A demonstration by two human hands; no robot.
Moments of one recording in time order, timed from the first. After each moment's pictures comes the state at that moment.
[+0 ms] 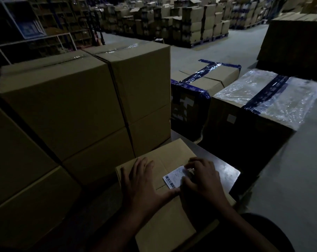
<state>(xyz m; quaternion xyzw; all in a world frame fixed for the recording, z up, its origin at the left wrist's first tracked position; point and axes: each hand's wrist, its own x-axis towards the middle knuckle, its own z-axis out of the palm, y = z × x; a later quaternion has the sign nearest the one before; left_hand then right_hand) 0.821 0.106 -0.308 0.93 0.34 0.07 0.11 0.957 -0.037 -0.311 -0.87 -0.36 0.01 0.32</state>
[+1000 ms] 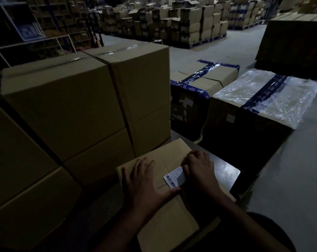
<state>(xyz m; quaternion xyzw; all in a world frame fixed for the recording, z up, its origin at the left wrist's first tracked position) 0.823 0.106 -0.307 0.93 0.34 0.07 0.10 0.973 -0.012 -0.312 -0.90 -0.36 0.00 0.25</state>
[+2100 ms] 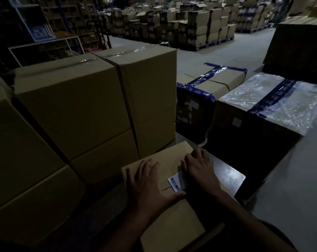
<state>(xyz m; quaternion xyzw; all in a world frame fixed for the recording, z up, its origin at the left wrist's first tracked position) 0.822 0.103 -0.300 0.93 0.34 0.06 0.12 0.981 0.005 -0.318 -0.89 -0.42 -0.12 0.13</state>
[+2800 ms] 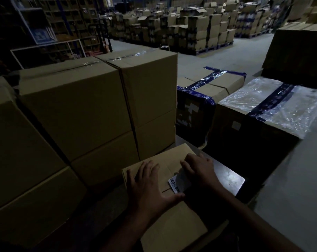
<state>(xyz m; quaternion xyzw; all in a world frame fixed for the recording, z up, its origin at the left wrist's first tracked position) 0.822 0.104 -0.303 0.93 0.34 0.06 0.11 0.990 0.005 -0.298 -0.87 -0.43 0.02 0.23</state>
